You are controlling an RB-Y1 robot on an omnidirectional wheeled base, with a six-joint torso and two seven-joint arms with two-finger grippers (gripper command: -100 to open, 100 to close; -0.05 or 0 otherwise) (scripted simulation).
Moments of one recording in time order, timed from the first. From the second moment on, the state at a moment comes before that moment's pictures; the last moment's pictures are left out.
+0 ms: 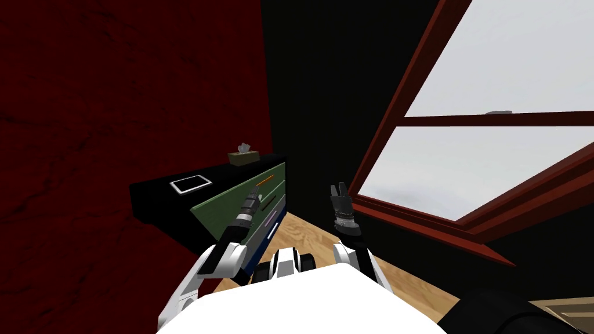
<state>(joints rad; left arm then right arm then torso) 0.32 0.13 -0.19 -2.10 -0.03 -0.02 0.05 0.55 -0.02 0.03 -2.26 0.04 -0.58 0.03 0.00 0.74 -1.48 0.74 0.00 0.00</state>
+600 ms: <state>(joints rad) 0.31 0.07 -0.18 -2.09 -0.02 -0.02 0.06 0.55 -0.02 0.03 -2.26 0.04 -0.58 0.03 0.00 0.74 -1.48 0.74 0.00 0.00</state>
